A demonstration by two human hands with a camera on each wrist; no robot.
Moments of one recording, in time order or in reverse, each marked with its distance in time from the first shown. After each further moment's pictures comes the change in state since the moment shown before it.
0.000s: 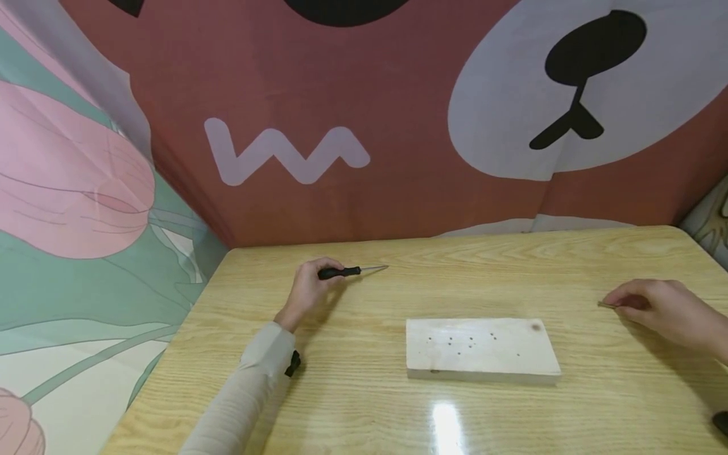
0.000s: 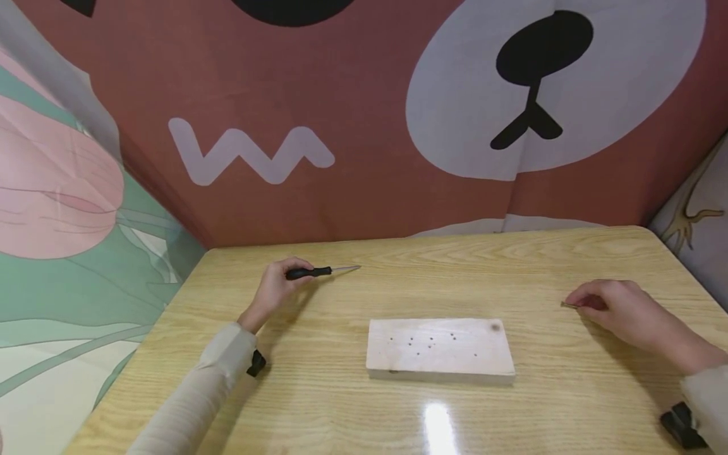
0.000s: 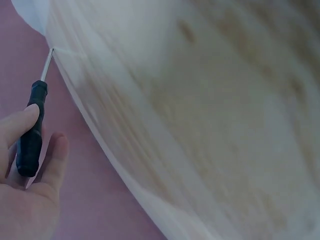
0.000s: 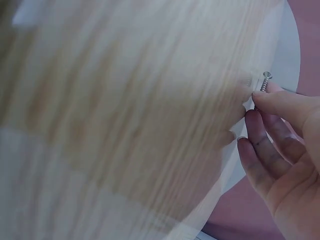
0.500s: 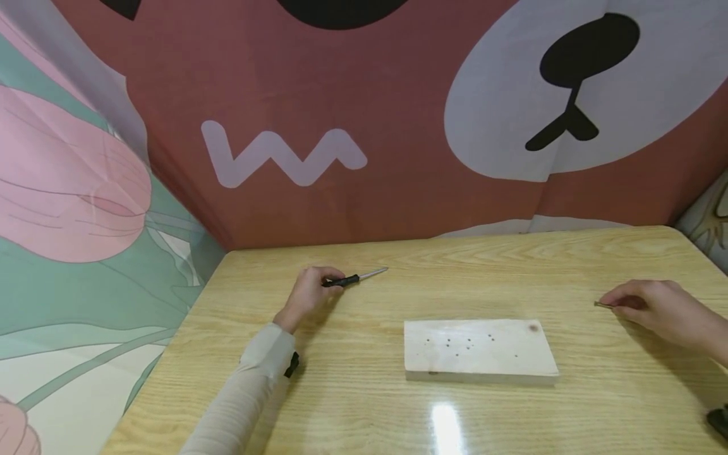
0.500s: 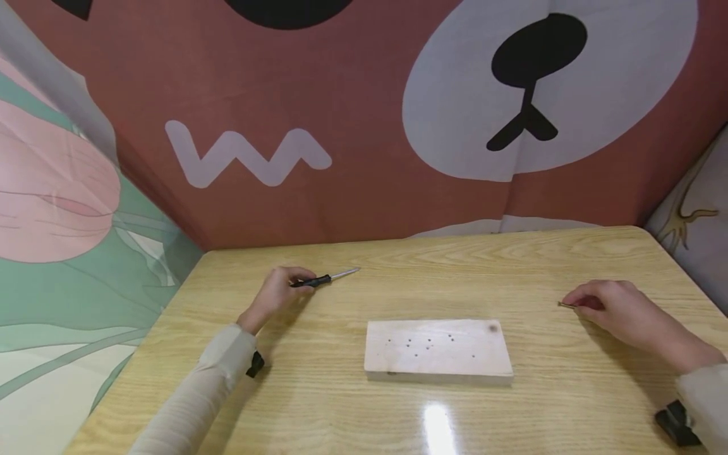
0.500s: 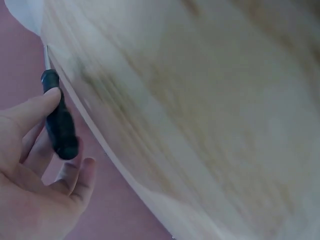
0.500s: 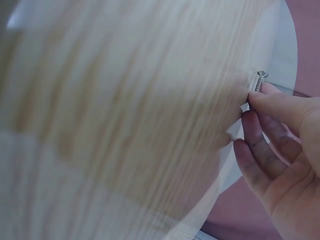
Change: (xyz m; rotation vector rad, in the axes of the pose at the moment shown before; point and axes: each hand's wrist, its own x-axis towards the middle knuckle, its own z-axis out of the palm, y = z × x) left_hand 0.004 -0.002 0.004 0.196 -0.108 -0.028; right_hand 0.001 0.001 0.001 -0.007 -0.021 0.031
